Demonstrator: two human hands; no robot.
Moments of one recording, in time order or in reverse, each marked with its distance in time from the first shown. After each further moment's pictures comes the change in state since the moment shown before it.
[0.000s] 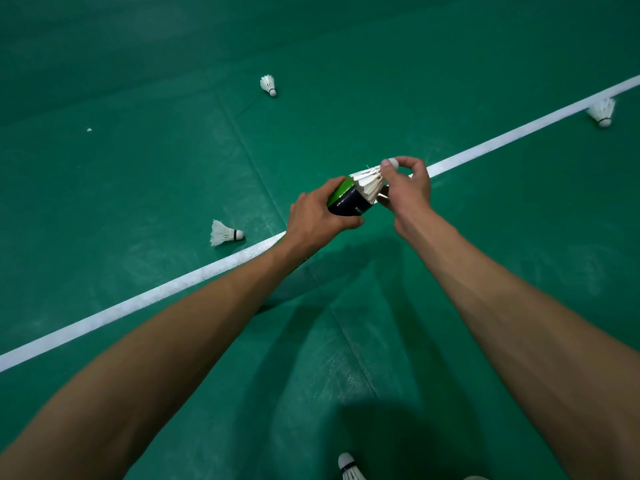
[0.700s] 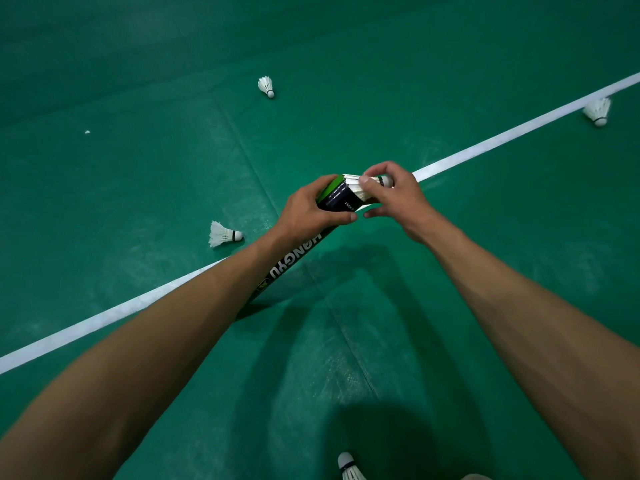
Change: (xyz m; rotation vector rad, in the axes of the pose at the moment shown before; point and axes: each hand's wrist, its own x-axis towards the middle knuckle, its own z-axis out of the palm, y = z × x) left_hand 0.001 0.000 -0.022 -0.197 -0.127 0.013; right_hand -0.008 -0.004 -0.017 -0.341 -0.399 -0.127
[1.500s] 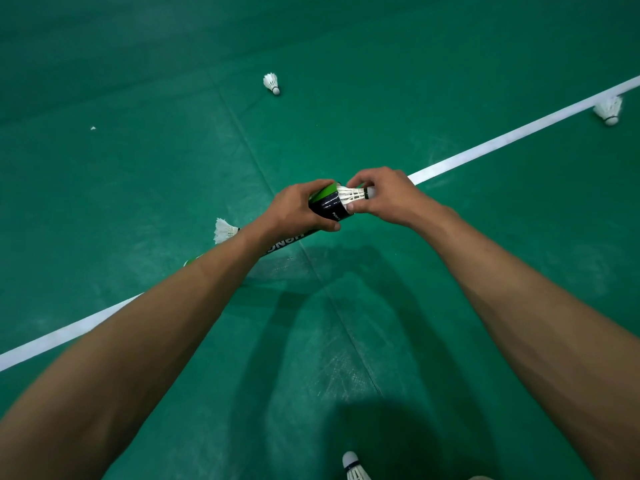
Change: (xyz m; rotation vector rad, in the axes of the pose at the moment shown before) left_hand 0.008 -0.016 -0.034 0.308 -0.110 -0.020; right_hand 0.008 -0.018 0.011 -0.705 -0.197 -0.119
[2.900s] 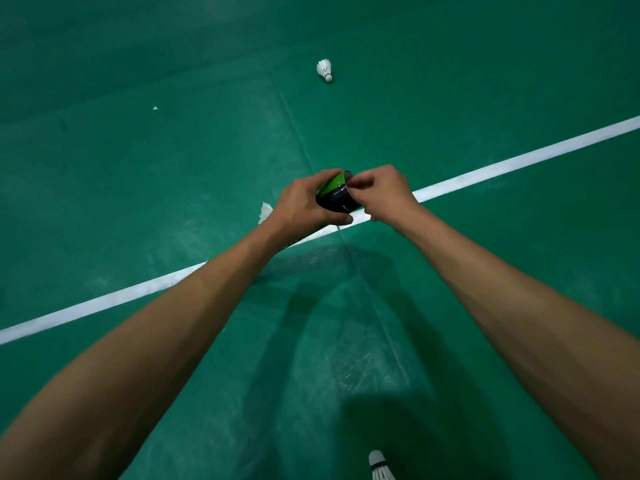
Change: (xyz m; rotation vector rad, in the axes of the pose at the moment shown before) left_hand -0.051 -0.033 -0.035 -0.113 0.222 -0.026; right_hand 0.020 -0.066 0.076 0.267 0.045 0.055
